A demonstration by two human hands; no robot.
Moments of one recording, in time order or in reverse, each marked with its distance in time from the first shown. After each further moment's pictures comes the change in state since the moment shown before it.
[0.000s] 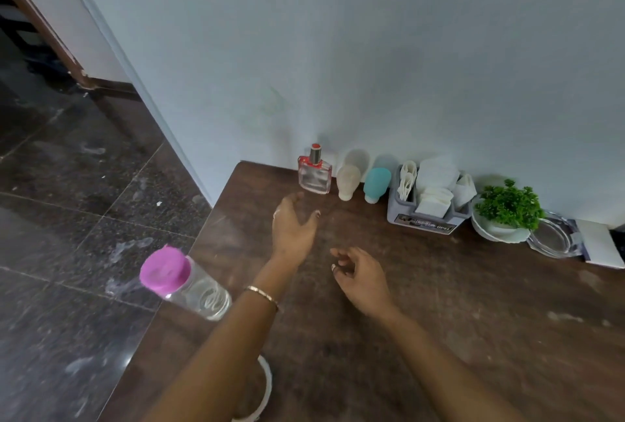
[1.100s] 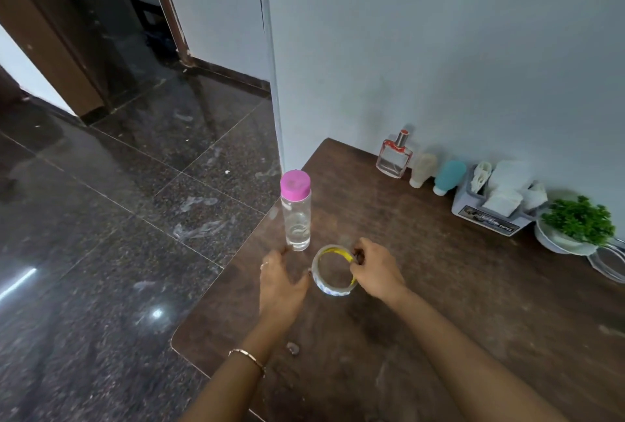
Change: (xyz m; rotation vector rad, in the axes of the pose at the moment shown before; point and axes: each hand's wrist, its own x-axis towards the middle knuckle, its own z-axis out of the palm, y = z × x) left_hand -0.178 -0.130 -0.123 0.083 0.260 -0.116; right_hand -0.079 -0.076 0.063 -0.367 -0.234 -0.069
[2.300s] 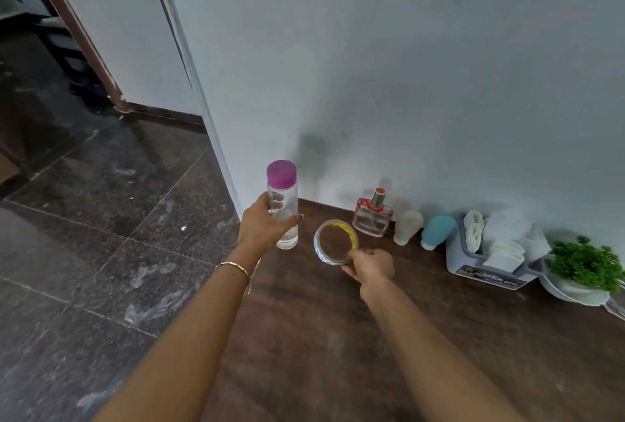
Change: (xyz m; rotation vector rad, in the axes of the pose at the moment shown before) left_hand 0.270 0.126 0.032 0.024 -0.222 0.184; right_hand 0.175 -0.016 -0.044 1.104 0.423 0.830
